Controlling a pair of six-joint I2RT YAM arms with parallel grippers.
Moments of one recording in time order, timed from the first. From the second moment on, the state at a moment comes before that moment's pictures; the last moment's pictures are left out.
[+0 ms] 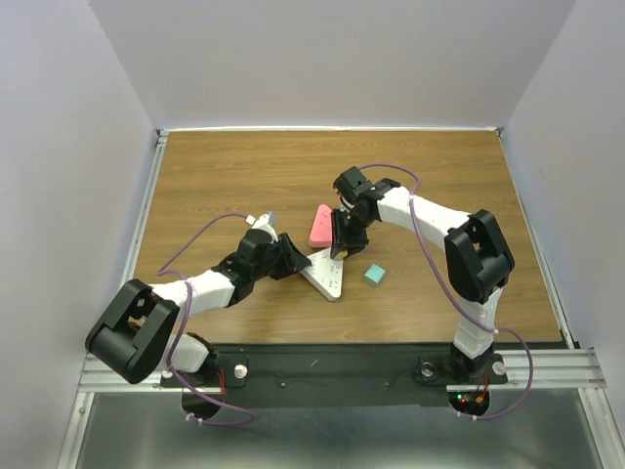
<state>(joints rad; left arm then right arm) -0.59 1.32 0.43 0.30 0.13 -0.85 0.63 1.91 1.45 -0.78 -0.22 0.60</state>
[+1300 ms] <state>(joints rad) -0.58 1.32 0.43 0.31 0.16 -0.82 0.60 1.93 1.43 -0.76 -0.26 0.63</state>
